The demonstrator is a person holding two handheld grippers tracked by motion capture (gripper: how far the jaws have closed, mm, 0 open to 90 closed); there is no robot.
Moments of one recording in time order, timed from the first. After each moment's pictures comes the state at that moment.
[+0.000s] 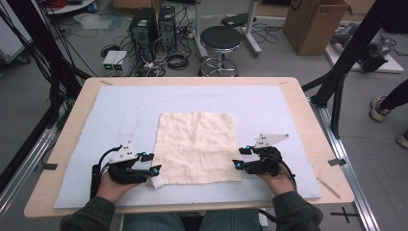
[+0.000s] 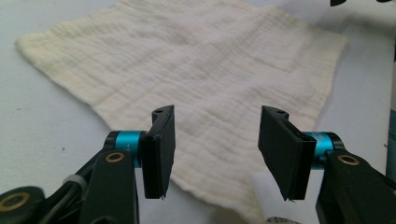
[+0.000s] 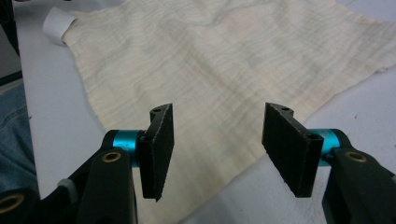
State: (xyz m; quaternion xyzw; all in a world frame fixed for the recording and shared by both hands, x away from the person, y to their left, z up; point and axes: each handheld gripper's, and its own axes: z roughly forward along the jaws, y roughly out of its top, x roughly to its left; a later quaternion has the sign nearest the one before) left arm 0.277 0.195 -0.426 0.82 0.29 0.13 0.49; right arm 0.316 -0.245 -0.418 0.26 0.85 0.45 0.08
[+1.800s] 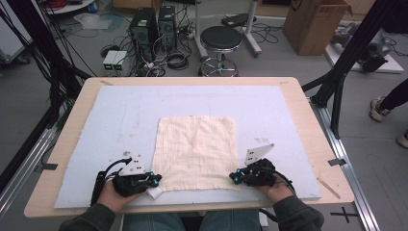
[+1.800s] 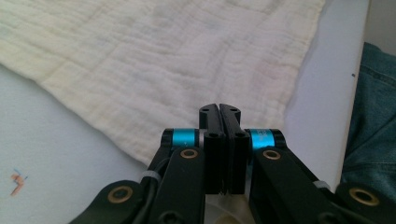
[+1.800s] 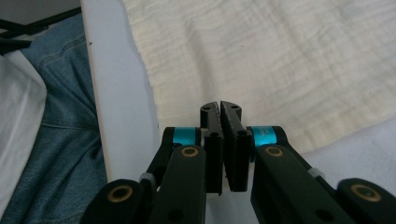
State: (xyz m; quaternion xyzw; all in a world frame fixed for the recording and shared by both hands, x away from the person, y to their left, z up) left arm 0.255 0.185 -0.435 0.86 0.25 0.09 0.43; right arm 0.297 -0.229 -0.436 0.19 0.90 0.40 -0.01
